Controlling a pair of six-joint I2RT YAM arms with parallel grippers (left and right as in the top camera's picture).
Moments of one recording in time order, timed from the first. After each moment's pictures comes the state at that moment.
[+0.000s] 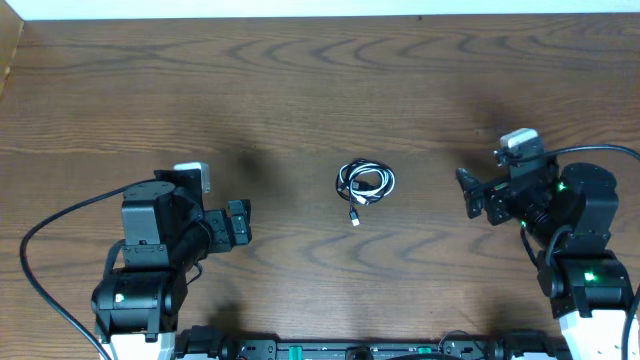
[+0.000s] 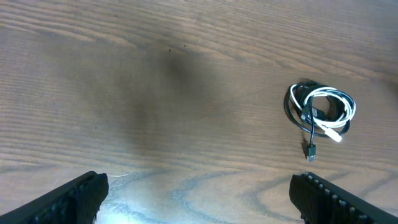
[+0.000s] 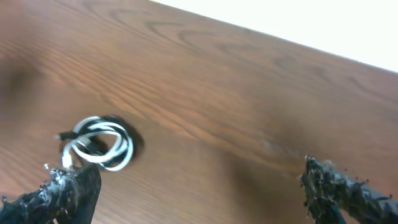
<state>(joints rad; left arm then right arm) 0.00 0.78 0.84 -0.91 0.18 -0.15 0.01 0.84 0.71 -0.40 -0.34 -0.23</state>
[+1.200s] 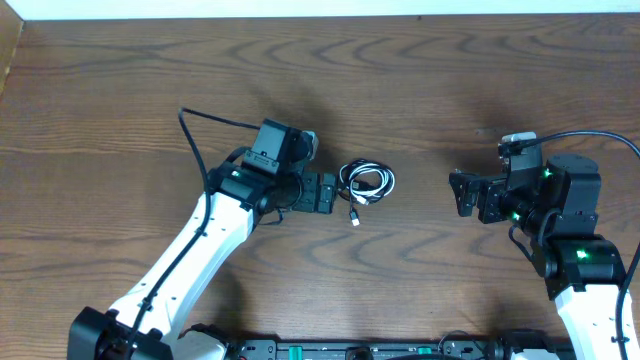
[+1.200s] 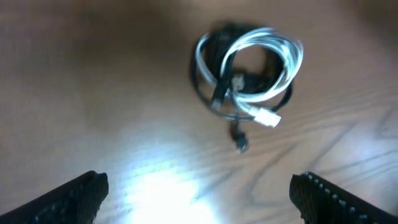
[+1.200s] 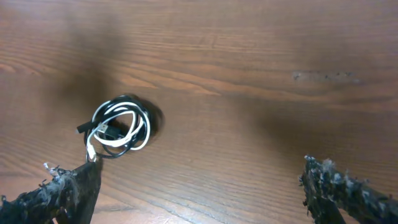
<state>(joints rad) -0.42 1.42 1.00 -0.67 0.24 -0.28 0.01 0.94 0.72 -0.50 -0.32 0.04</state>
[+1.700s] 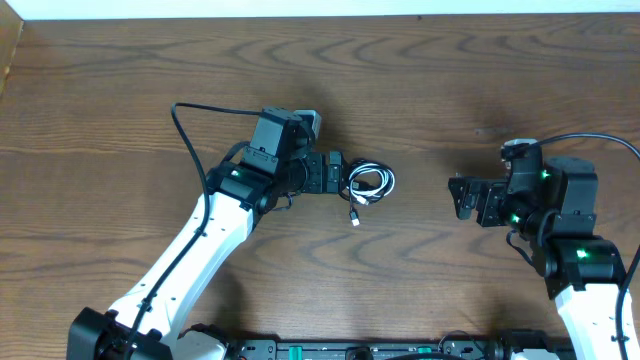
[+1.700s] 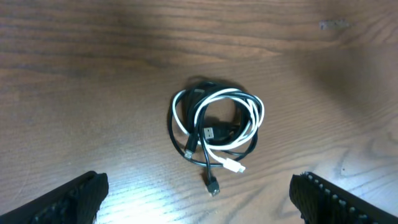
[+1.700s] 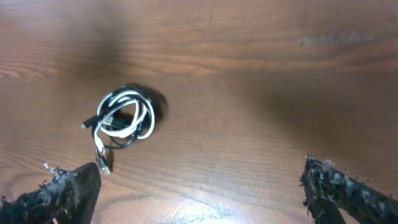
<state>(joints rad) -0.42 1.42 1.01 -0.53 0.26 -0.37 0.01 0.95 0.72 -0.58 -0.32 0.14</state>
